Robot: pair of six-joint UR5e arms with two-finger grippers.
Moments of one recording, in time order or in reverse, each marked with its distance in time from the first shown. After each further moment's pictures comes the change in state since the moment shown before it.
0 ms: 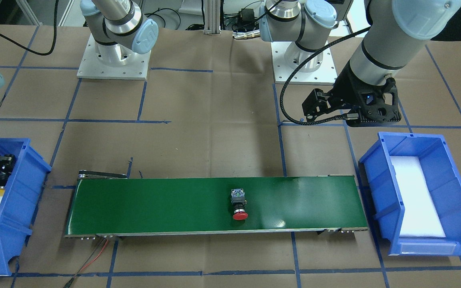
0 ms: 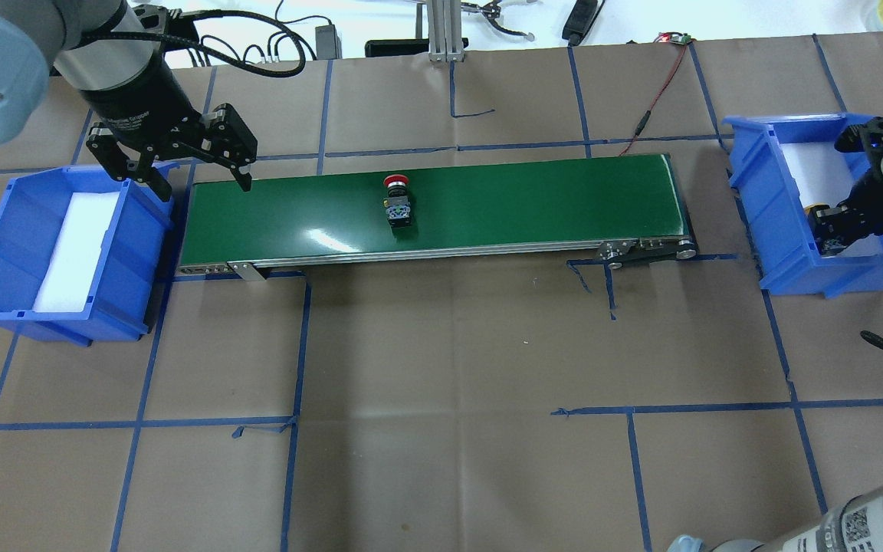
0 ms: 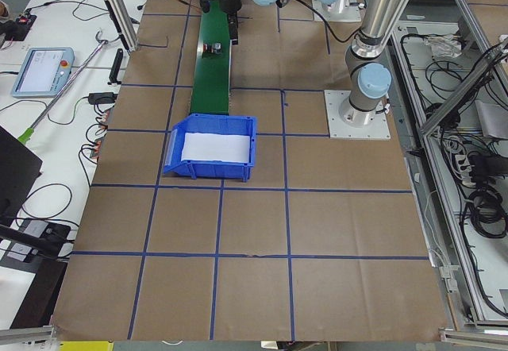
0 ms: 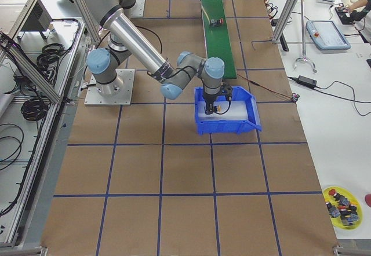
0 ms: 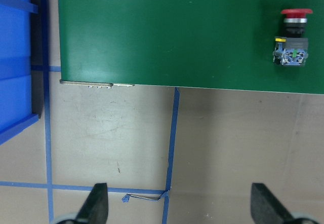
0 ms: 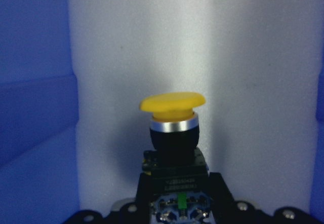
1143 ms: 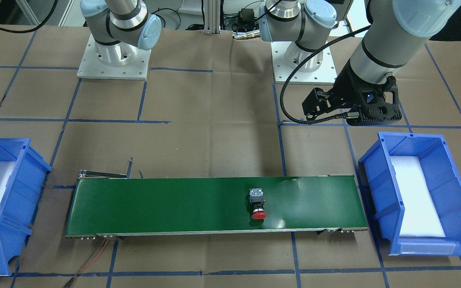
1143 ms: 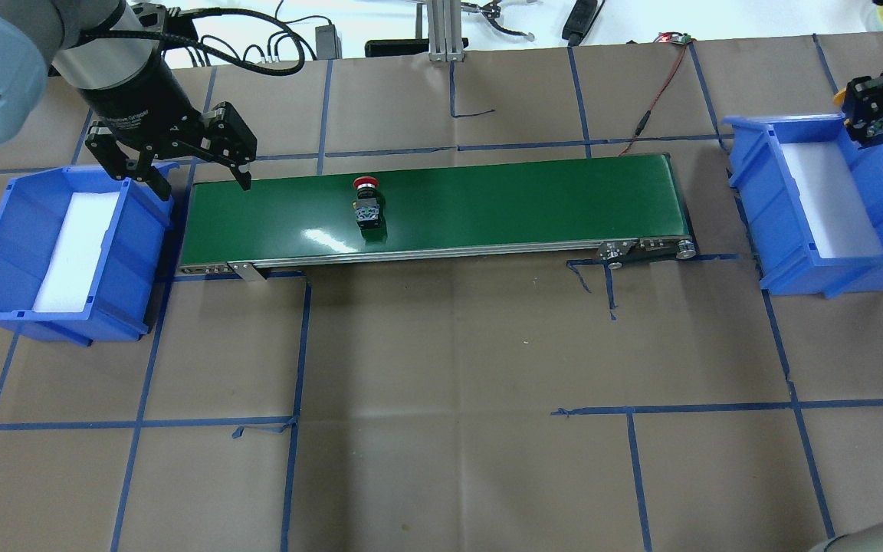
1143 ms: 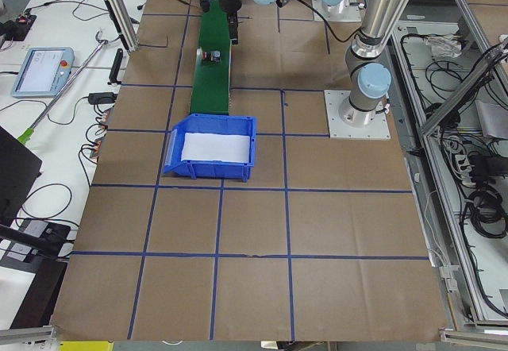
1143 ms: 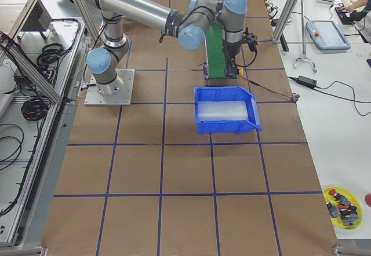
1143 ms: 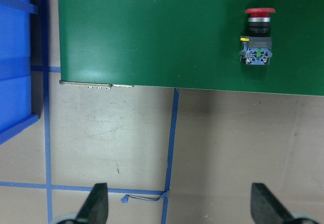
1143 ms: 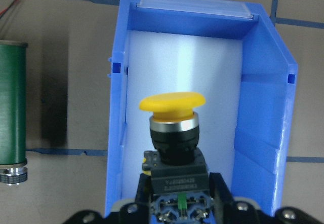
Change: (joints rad) left arm 0.000 0.002 0.001 0.001 -0.001 -0.004; right arm 0.110 -0.063 -0.354 0.351 -0.066 0.028
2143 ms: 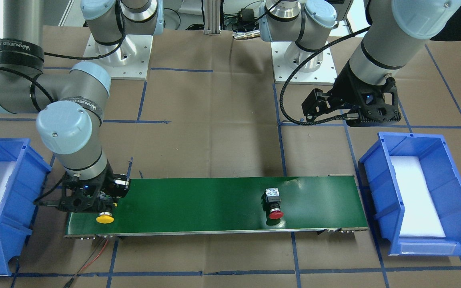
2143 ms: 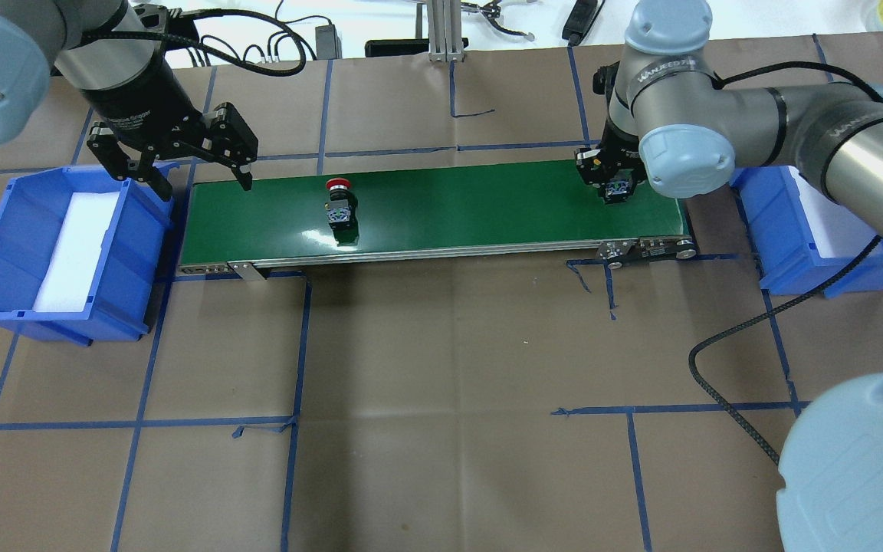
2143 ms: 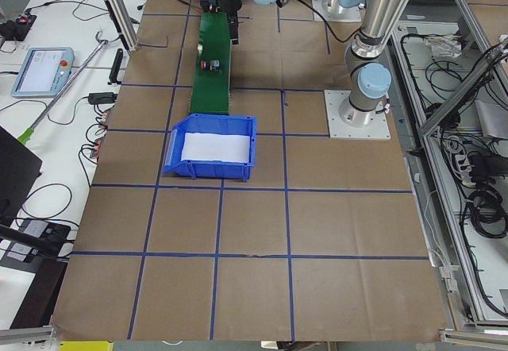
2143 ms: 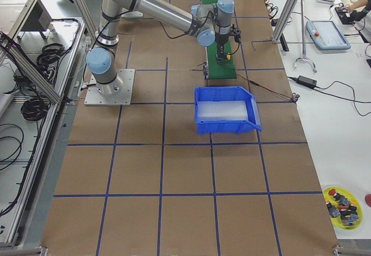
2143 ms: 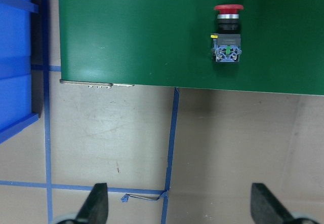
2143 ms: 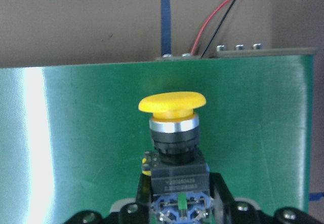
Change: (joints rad) left arm -0.001 -0.002 0.000 0.000 0.001 -0.004; right arm 0.459 0.088 0.126 -0.206 -0.003 0.570
